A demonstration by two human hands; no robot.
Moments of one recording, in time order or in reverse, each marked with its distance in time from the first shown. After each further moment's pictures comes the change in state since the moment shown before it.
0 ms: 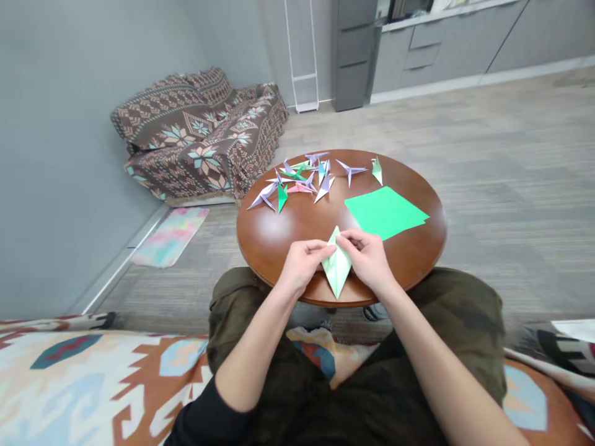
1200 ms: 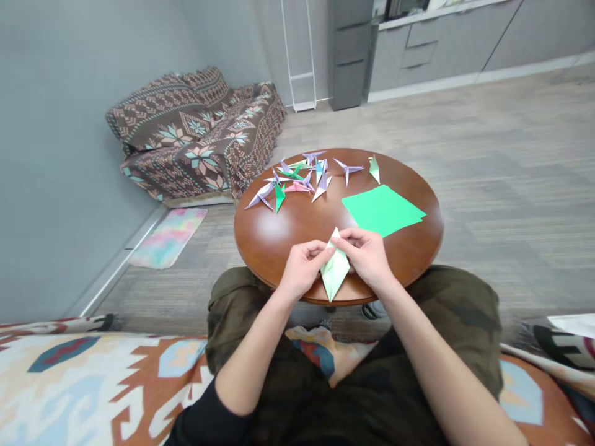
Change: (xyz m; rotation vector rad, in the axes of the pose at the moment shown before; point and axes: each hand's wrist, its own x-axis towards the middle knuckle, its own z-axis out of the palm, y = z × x) left_hand -0.004 -0.008 0.000 0.109 -0.079 0.170; right_hand -0.002 -0.007 0.001 0.168 0.020 0.178
